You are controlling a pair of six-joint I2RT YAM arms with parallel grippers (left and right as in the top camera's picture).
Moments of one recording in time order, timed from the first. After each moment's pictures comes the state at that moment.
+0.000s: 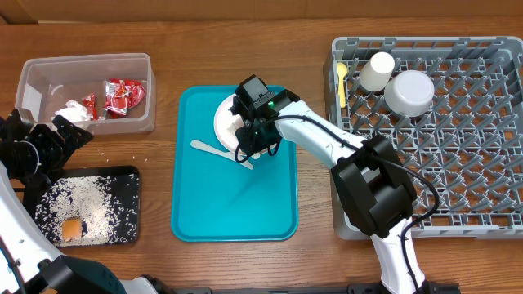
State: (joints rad) left arm 0.71 1.55 1.56 -1.38 0.46 -0.10; right arm 0.64 2.22 1.69 -0.78 -0.21 0.12
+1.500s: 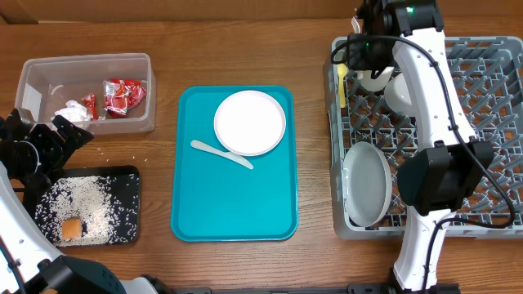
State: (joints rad) left arm 0.71 1.55 1.56 -1.38 0.46 -0.10; right arm 0.13 2.20 2.28 -1.31 -0.01 0.13
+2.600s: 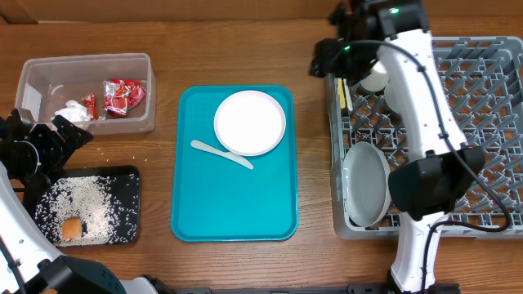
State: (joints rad) left arm 0.71 1.55 1.56 -1.38 0.46 -0.10; right arm 0.24 2.18 2.34 -1.43 -0.31 0.19
